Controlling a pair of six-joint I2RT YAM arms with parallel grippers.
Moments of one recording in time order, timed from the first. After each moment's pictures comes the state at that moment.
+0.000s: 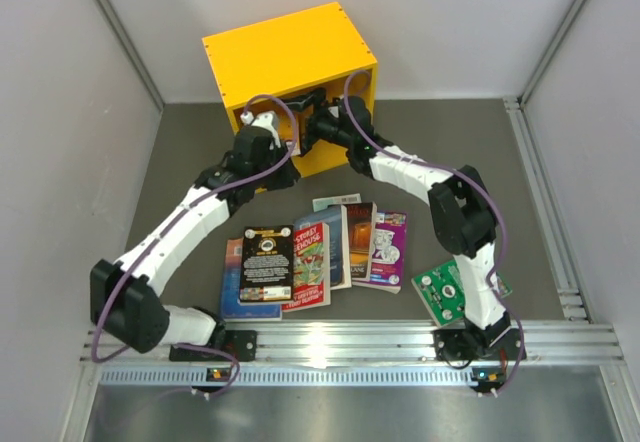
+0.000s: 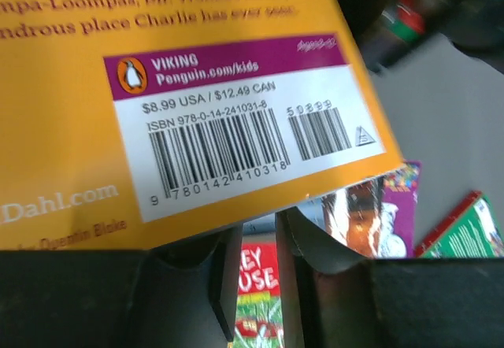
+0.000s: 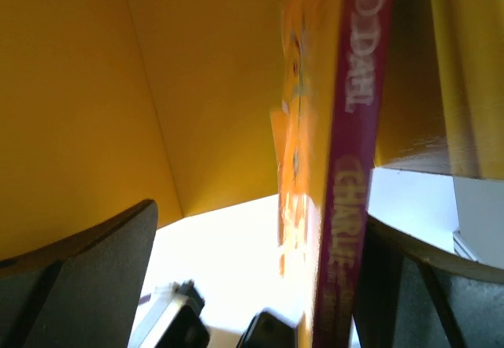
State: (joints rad) left arm -0.47 1.32 1.16 -0.45 0.01 -0.54; right arm 0.64 2.13 1.68 0.42 -0.44 1.87
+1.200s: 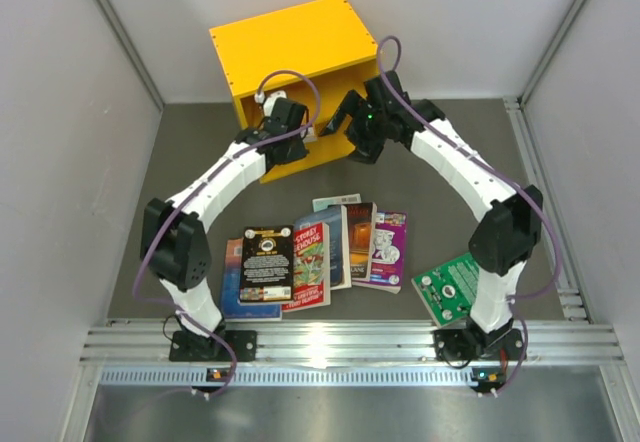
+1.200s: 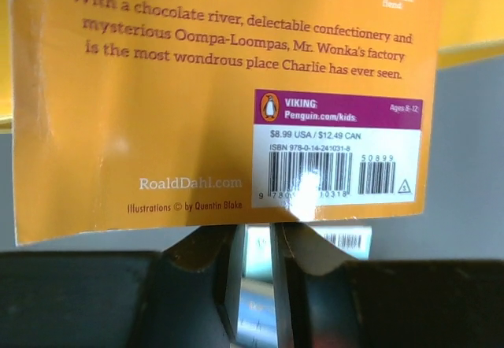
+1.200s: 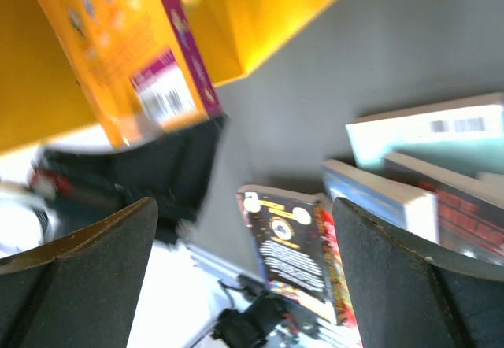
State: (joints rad) left arm -0.49 1.74 1.53 -0.57 -0.31 -0.66; right arm 0.56 1.89 1.89 -0.75 -0.18 1.07
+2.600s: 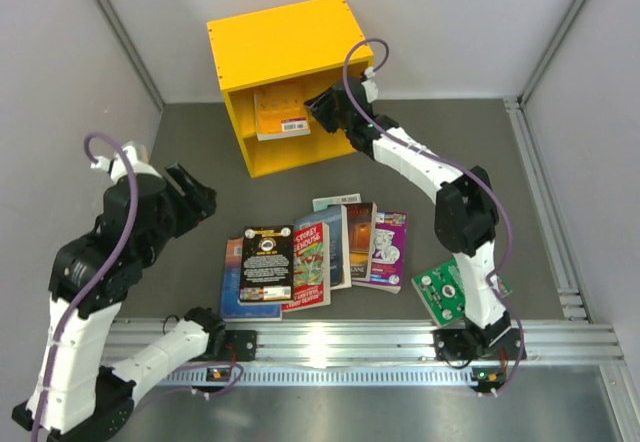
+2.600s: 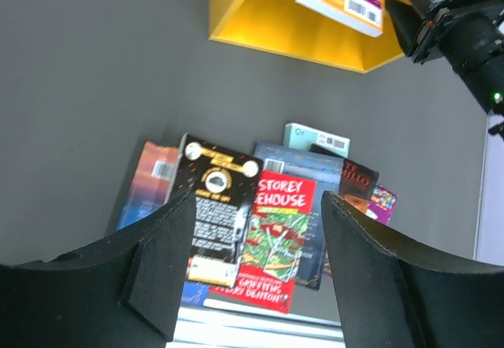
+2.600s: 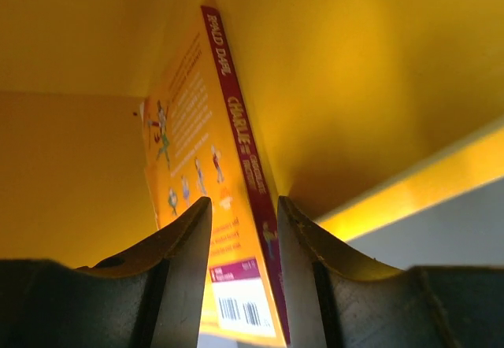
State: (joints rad) left arm -0.48 0.85 1.53 -1.23 -0.41 -0.80; right arm 0.62 2.13 1.91 -0.14 0.16 1.22
